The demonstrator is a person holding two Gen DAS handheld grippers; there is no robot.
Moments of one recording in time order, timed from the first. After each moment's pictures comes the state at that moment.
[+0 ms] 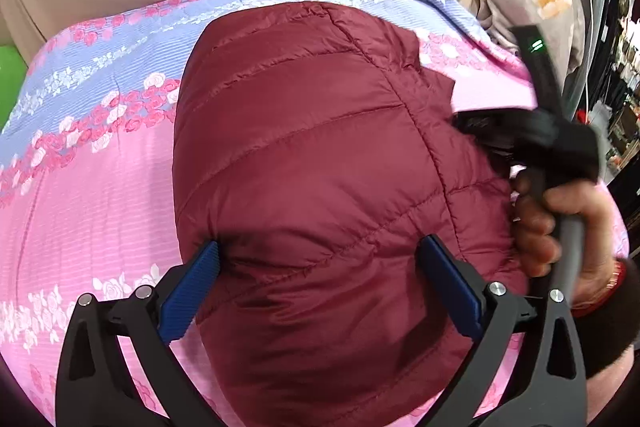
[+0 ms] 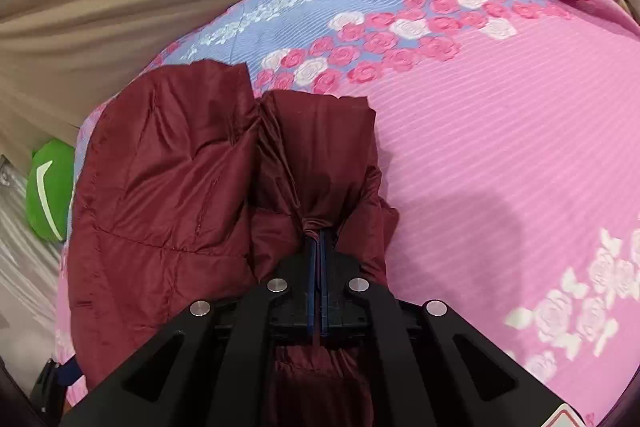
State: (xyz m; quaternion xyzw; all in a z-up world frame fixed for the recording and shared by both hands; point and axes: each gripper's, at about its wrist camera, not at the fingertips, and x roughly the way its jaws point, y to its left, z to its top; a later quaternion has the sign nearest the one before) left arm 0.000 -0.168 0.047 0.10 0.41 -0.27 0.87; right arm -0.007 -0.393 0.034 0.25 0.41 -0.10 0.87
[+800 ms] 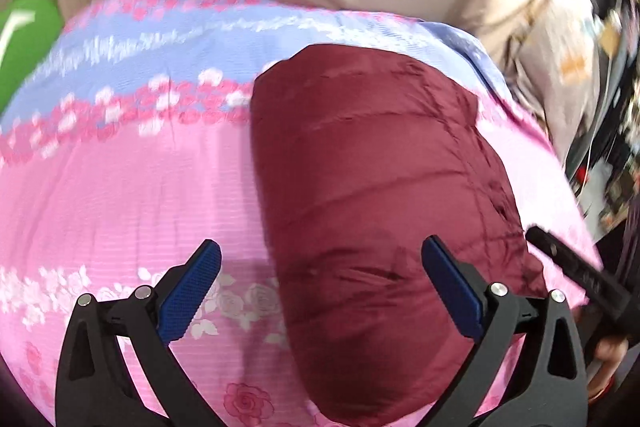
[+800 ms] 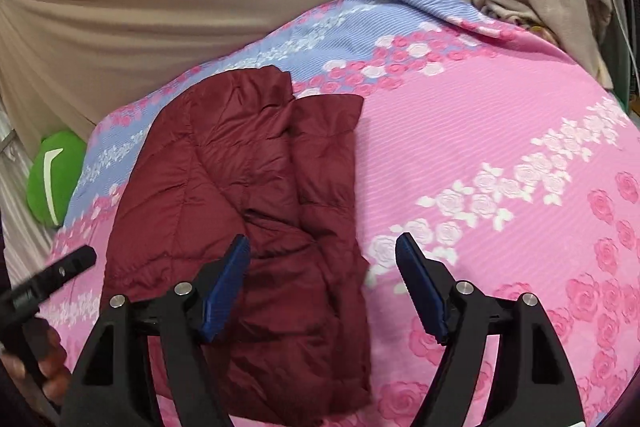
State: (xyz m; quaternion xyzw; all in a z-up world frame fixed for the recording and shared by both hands) left arm 0.030 -0.092 0.067 -0.01 0.41 -0.25 0.88; right arm -0.133 -0.349 0.076 0.20 0.34 -0.13 0.91
